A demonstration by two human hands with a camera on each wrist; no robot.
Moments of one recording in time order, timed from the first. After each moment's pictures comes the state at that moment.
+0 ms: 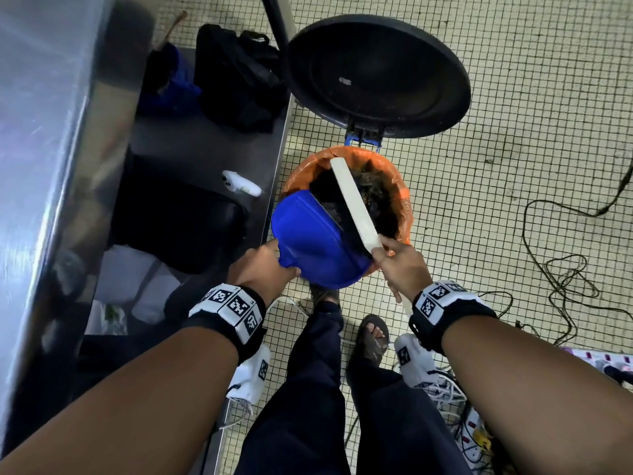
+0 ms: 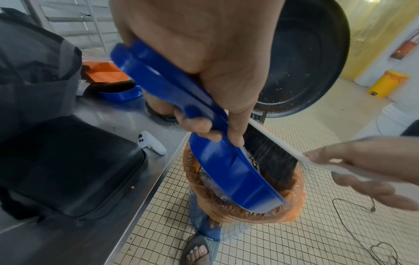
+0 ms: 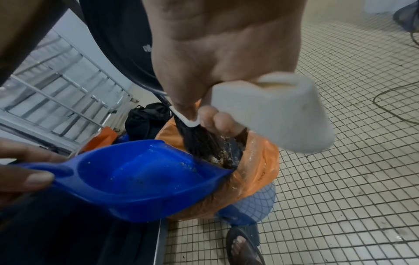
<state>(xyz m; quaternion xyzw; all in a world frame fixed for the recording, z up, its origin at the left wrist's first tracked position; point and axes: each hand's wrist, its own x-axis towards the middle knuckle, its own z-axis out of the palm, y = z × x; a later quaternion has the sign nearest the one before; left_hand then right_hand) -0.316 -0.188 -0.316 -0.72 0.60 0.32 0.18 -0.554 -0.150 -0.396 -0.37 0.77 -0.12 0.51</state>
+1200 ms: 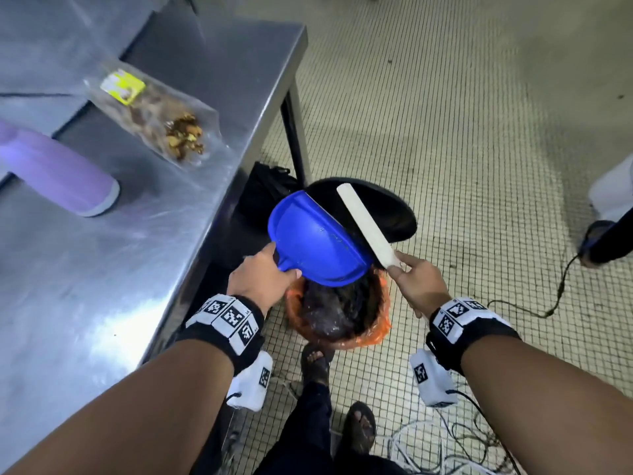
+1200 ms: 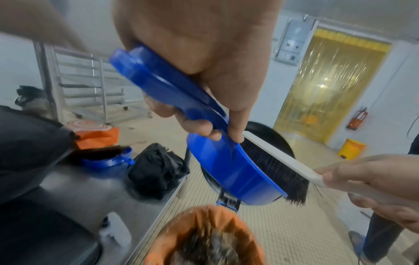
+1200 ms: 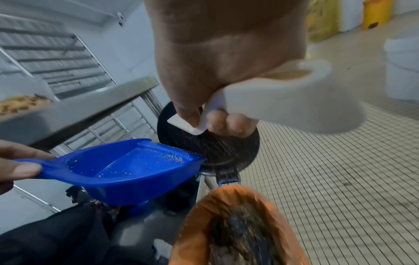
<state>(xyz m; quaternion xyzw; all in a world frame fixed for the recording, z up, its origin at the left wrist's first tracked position) -0.329 -0.220 -0.151 -0.74 0.61 0.27 -0.02 -0.605 -0.199 -0.210 -0.47 0.77 -0.18 0.39</state>
